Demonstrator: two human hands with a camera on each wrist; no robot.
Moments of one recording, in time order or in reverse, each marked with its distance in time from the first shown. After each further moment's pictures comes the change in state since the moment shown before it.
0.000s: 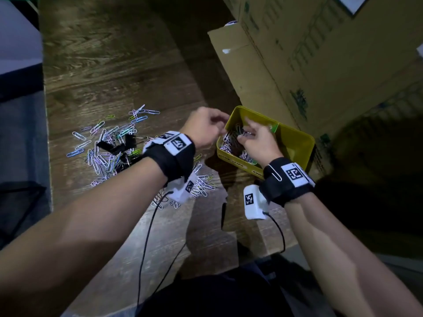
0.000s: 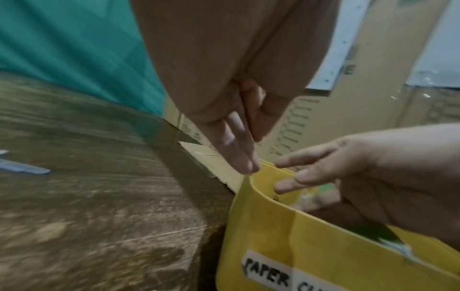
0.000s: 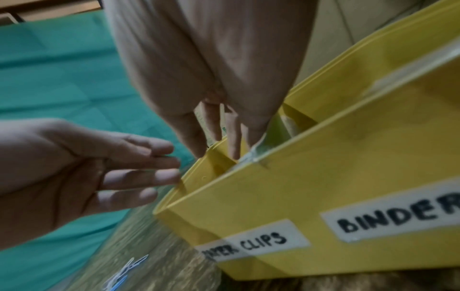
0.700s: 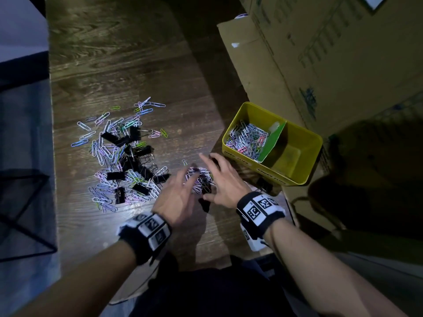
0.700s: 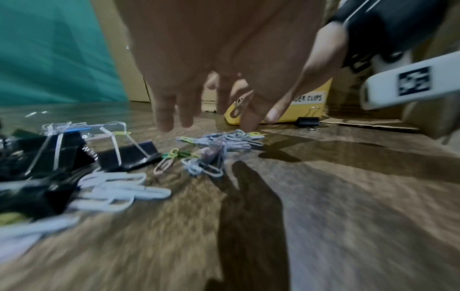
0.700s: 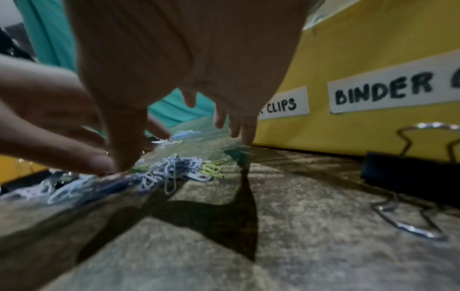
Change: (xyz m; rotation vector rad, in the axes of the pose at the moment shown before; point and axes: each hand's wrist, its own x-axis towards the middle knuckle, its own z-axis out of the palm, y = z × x) left_hand -0.130 -0.124 0.032 0.707 -0.015 0.158; right_hand -0.060 0.042 0.076 -0.608 -0.410 -0.455
